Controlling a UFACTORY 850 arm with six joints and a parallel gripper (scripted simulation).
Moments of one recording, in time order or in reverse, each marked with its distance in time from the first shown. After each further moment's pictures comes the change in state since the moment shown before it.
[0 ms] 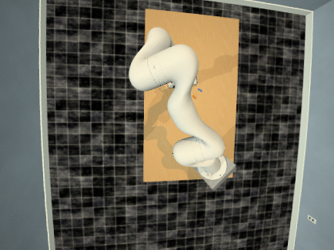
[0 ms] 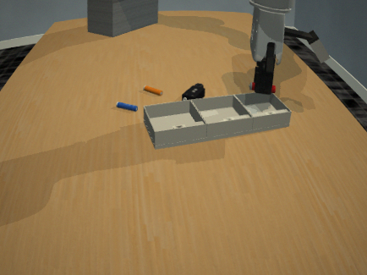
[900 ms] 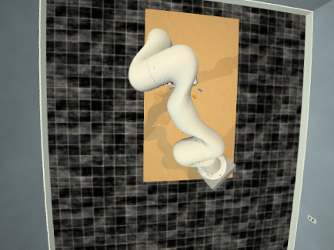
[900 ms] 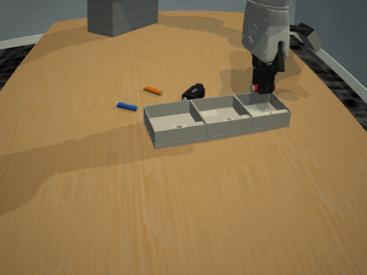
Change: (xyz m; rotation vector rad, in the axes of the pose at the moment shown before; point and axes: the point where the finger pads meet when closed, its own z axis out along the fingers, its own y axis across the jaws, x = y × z) arm 0.000 0.000 0.000 -0.055 0.010 -0.415
